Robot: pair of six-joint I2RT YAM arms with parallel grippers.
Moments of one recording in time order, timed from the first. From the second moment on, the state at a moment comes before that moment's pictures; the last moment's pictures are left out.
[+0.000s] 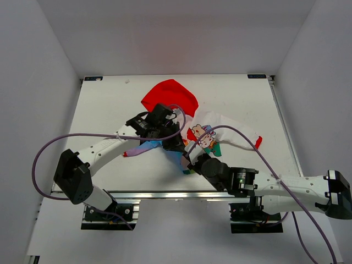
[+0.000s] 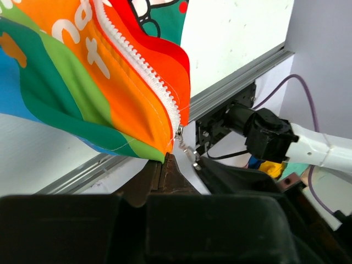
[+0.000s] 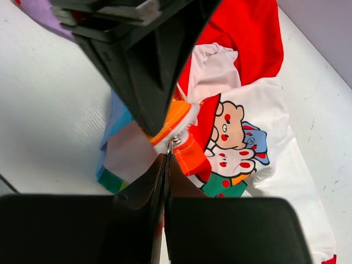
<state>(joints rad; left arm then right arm) -0.75 1.49 1.22 -0.61 0.40 -0.82 1.37 0.98 0.63 -0.05 0.68 -0.13</state>
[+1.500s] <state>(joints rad) -0.75 1.43 1.14 -0.61 0.44 -0.69 1.19 1.10 0.67 -0.08 0.37 -0.03</state>
